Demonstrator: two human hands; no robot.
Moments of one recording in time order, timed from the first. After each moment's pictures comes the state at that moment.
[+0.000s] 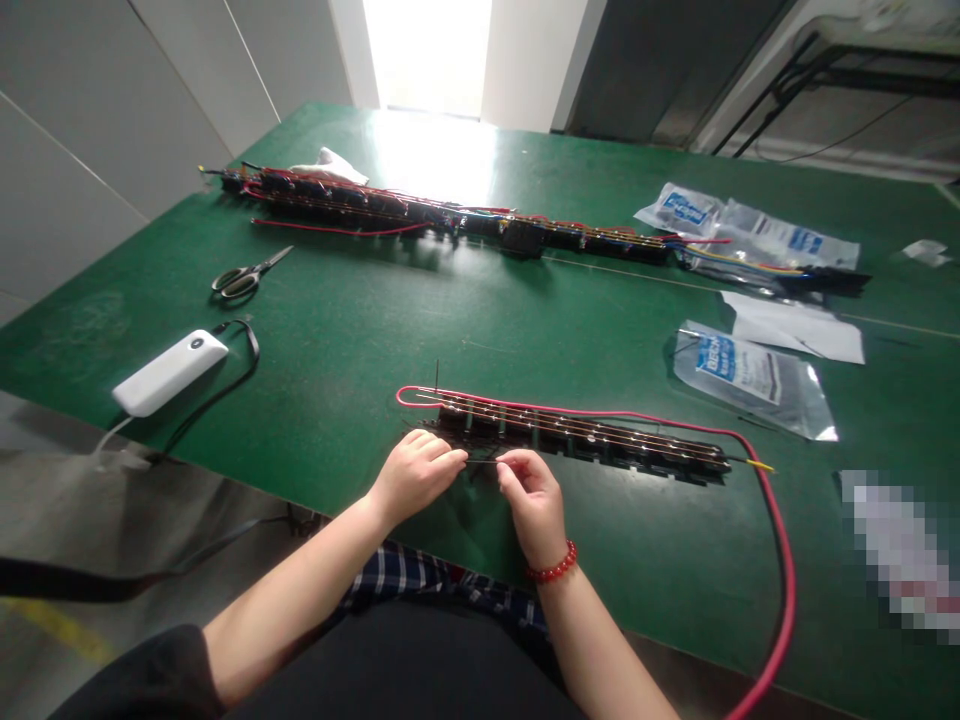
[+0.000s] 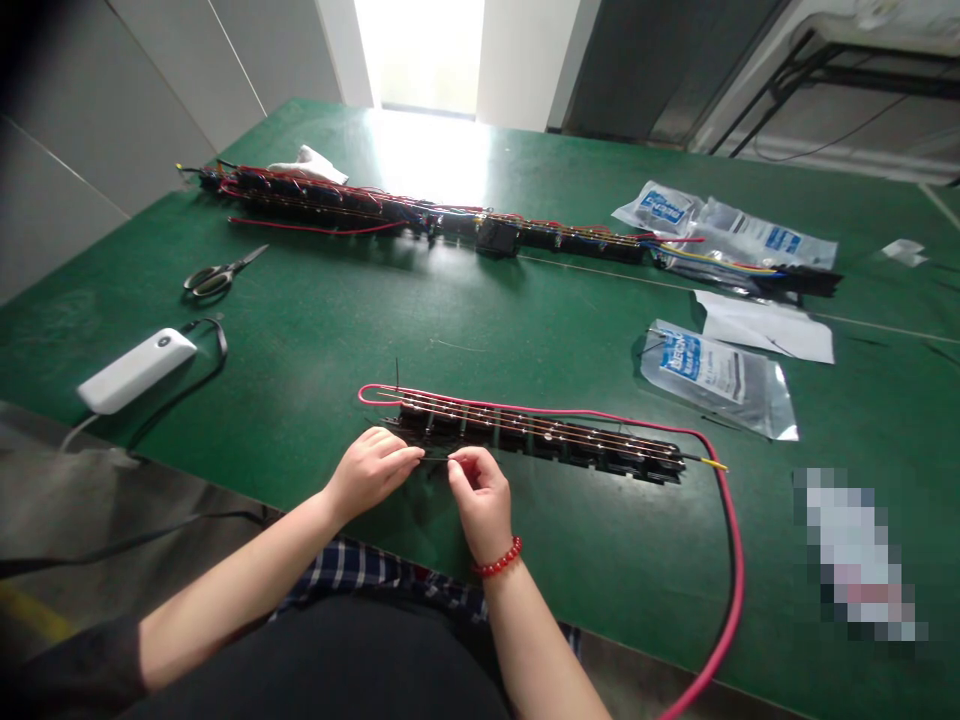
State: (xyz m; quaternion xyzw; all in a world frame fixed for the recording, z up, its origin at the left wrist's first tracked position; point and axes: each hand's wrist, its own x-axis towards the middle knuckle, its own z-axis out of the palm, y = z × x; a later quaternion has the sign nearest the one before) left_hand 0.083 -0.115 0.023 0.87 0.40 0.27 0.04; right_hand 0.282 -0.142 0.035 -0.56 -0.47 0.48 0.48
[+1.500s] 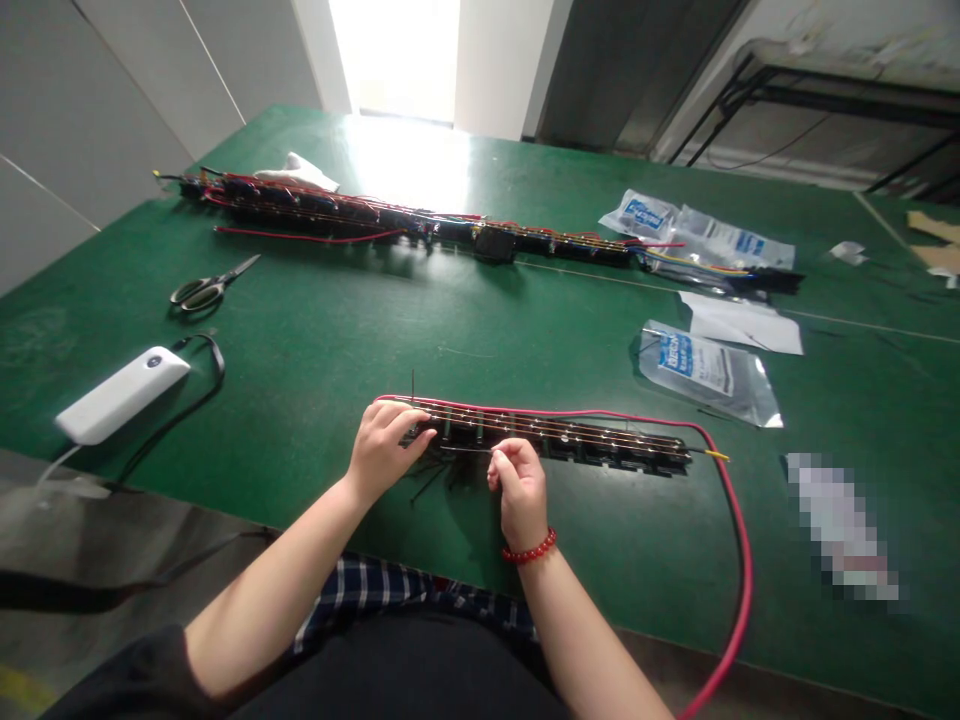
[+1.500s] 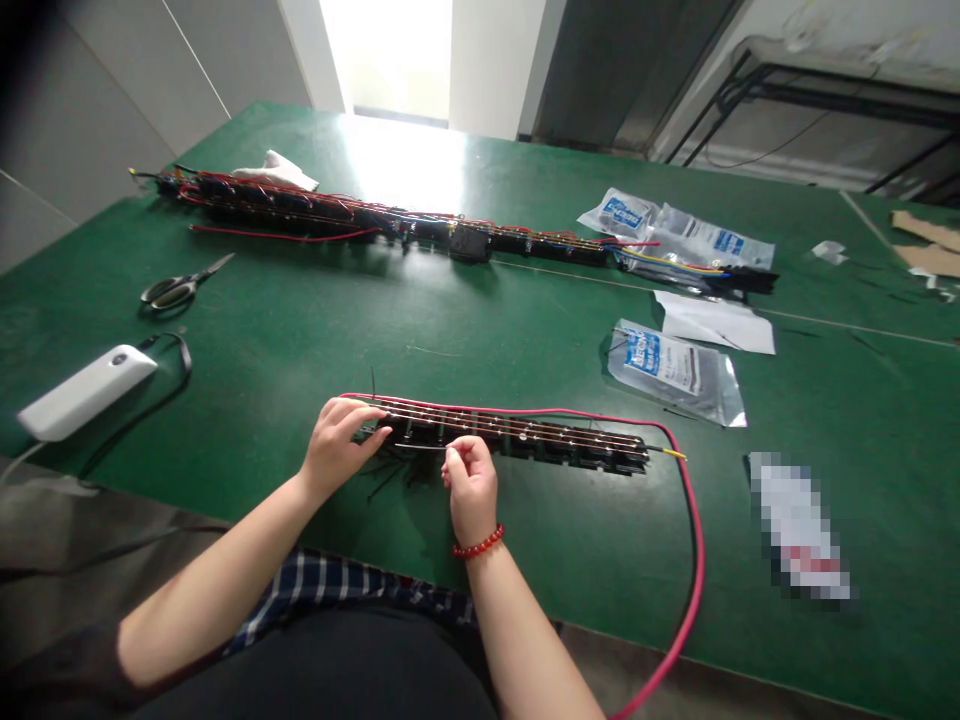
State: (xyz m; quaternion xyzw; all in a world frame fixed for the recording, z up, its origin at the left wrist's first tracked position) left_hand 0.076 -0.077 0.031 0.78 0.49 0.38 0.03; right_hand 0.286 -0.128 0.025 -0.54 -0.37 0.52 0.55
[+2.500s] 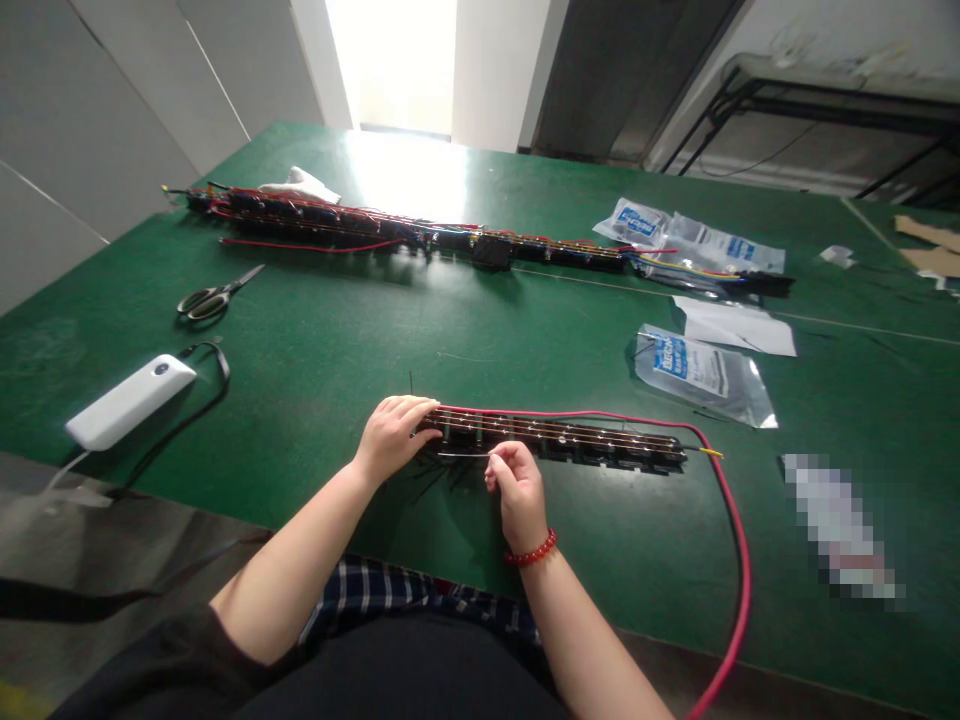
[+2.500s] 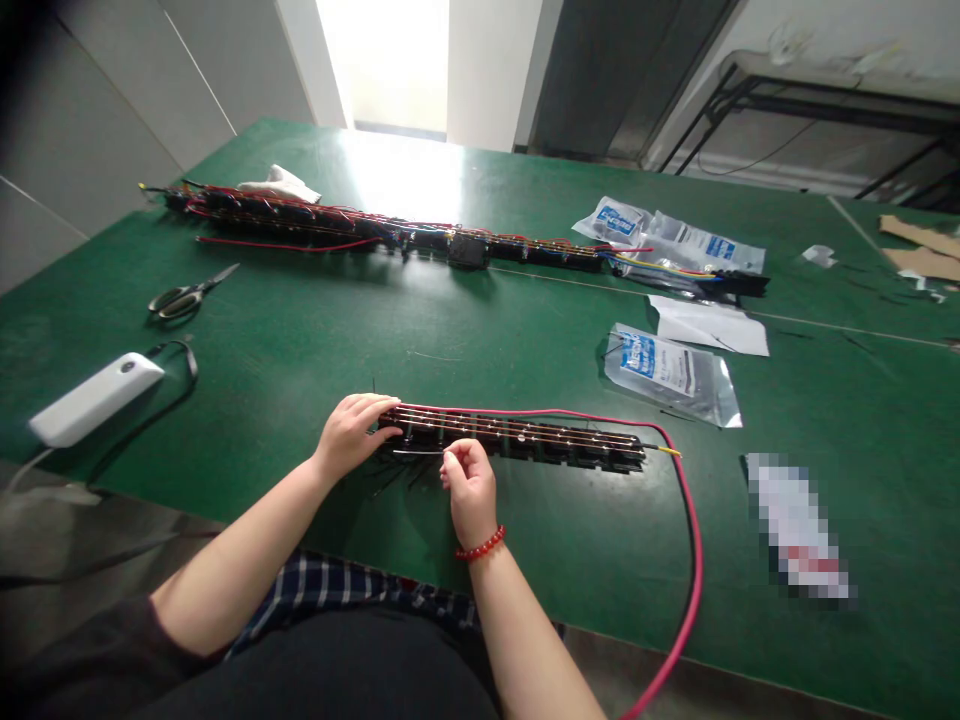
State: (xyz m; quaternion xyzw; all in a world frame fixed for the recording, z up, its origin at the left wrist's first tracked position) left_hand 0.072 -0.051 0.011 0.84 0.45 0.31 0.04; right_hand 0.289 -0.128 0.028 -0.53 -0.39 0.53 0.54
